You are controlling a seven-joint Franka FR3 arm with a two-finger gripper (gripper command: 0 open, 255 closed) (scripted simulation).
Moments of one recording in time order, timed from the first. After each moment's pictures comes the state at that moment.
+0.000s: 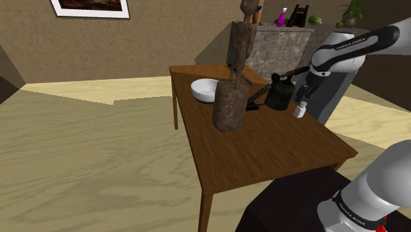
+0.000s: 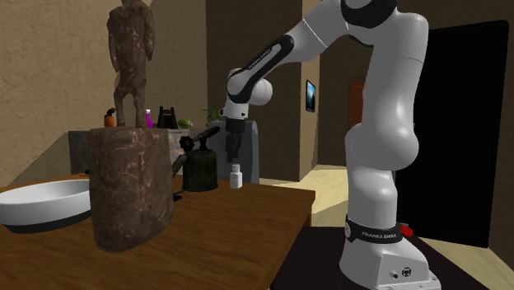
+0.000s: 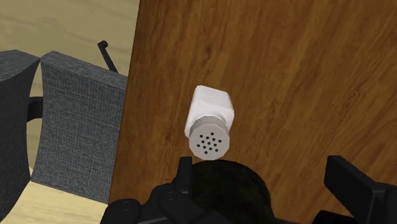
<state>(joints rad) -0.13 -0.20 -0.53 -2.37 -0.10 2.30 -0.48</state>
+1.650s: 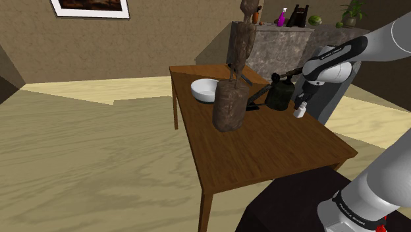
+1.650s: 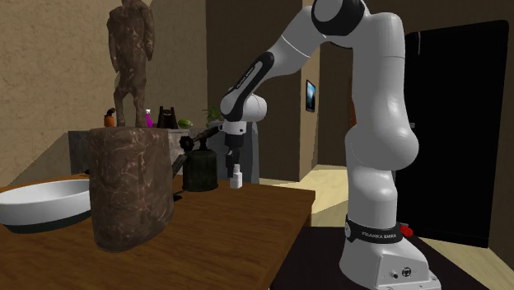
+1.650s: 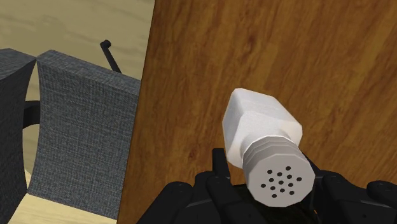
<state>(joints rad) -0.13 0.01 -0.58 -2.34 0.04 2.44 -0.62</state>
